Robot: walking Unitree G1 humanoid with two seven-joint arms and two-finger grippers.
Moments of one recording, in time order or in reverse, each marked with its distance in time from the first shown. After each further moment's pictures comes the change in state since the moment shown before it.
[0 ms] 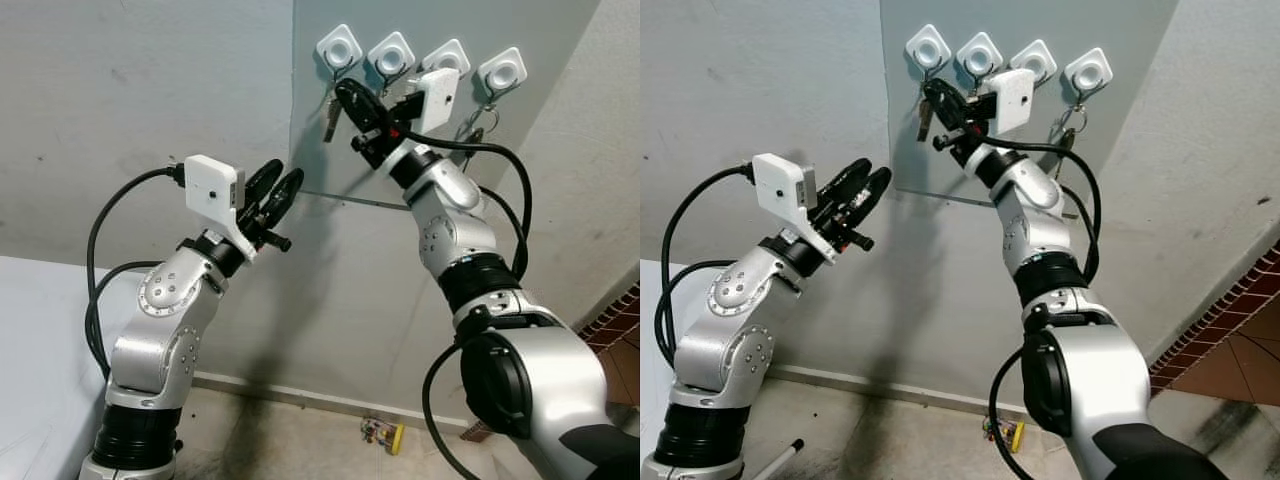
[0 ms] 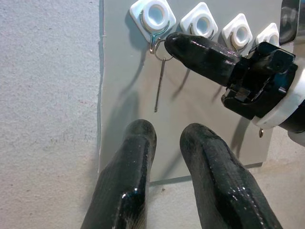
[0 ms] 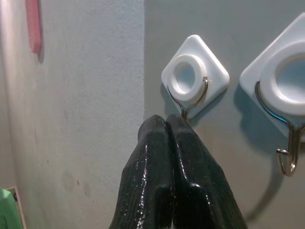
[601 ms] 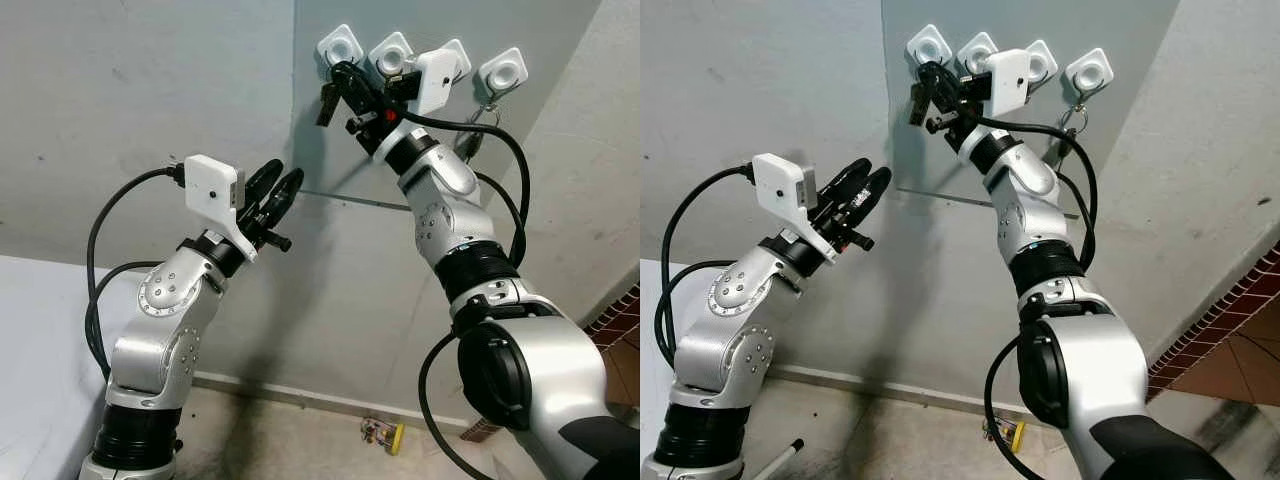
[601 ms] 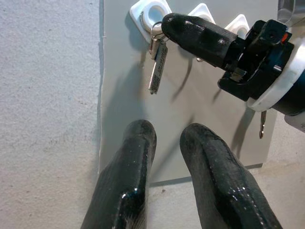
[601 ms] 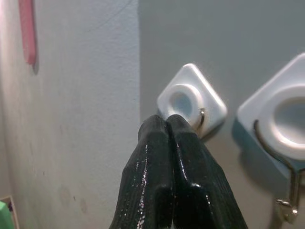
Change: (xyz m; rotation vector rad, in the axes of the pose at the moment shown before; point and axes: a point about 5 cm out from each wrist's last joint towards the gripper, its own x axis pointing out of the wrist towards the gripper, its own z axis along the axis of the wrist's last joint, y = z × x) left arm 0.000 0.000 0.001 0.002 -0.004 0.002; right arm 0.012 0.001 0.013 0.009 -0.020 -0.025
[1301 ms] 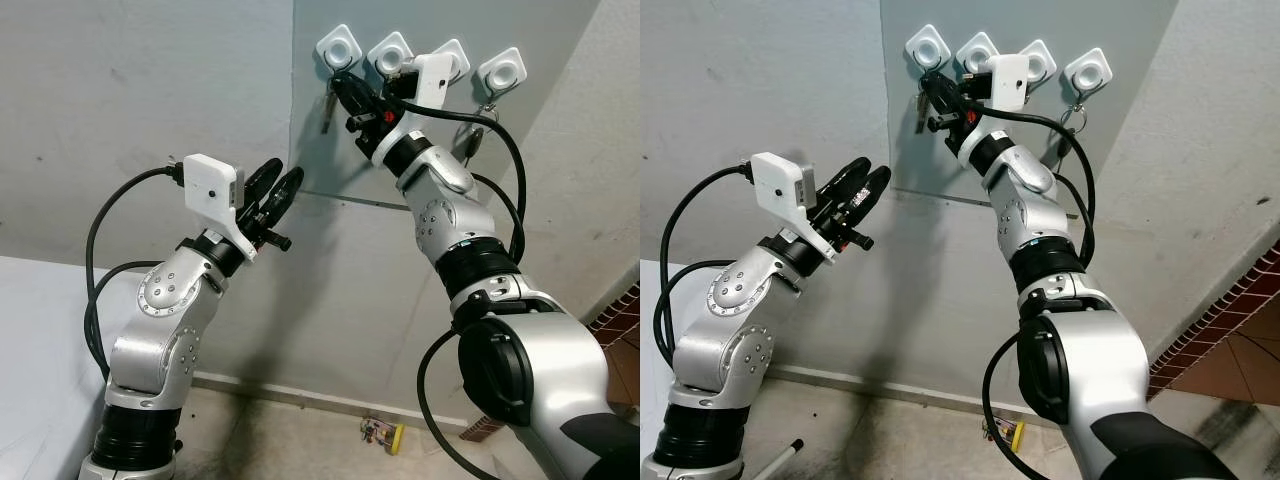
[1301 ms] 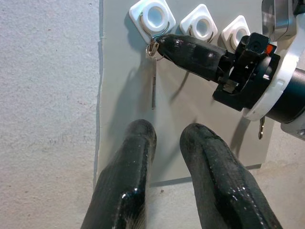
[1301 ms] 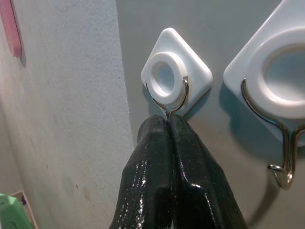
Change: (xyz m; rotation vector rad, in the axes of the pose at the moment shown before) left arm 0.000 0.000 0.000 -0.006 0.002 0.001; right arm 0.001 -0.002 -0.008 0.075 0.090 -0.032
